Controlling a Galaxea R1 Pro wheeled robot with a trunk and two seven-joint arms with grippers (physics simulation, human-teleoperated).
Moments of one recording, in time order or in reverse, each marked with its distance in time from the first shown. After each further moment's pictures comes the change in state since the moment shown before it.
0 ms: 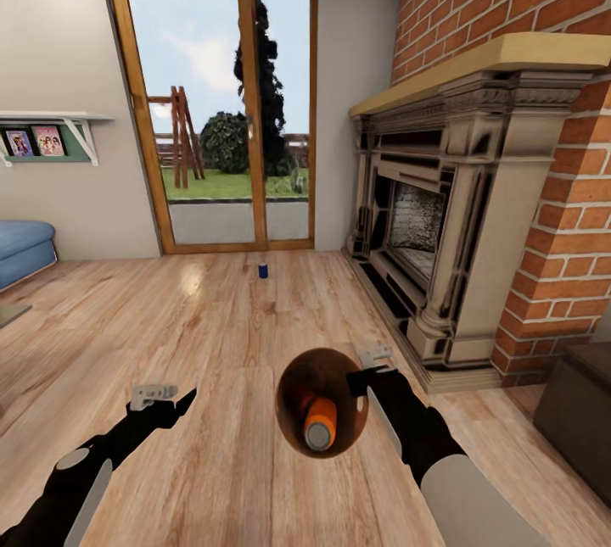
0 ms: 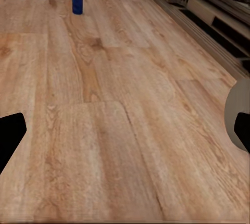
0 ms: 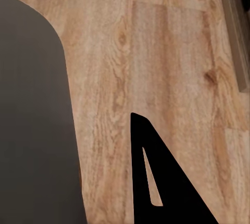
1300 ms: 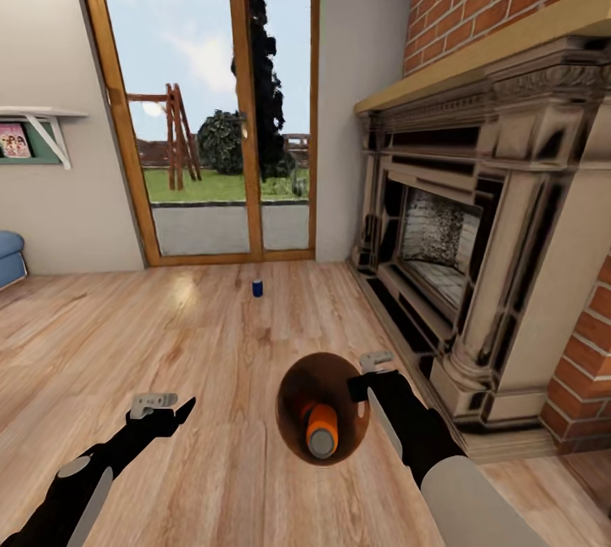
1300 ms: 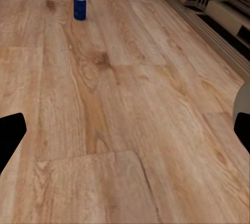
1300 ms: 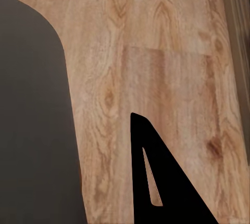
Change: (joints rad) left arm -0.001 -0.001 0.001 0.066 0.001 -0.030 0.003; right arm 0.004 0.001 -0.005 0.000 0.000 0.049 0.006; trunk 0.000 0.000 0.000
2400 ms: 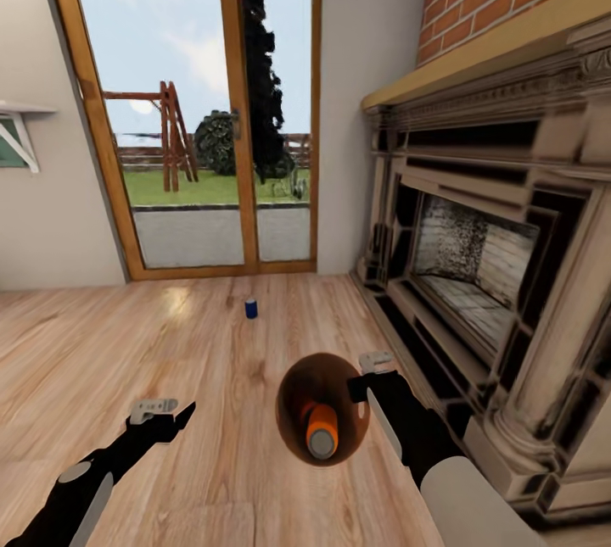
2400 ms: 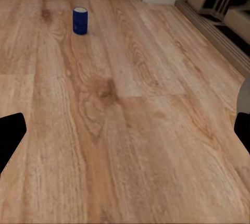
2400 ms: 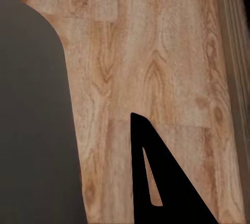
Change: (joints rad) left arm 0.000 0.000 -0.002 0.040 -0.001 -0.021 -0.001; right arm 0.001 0.001 0.003 0.000 0.005 0.001 -0.005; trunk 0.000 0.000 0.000
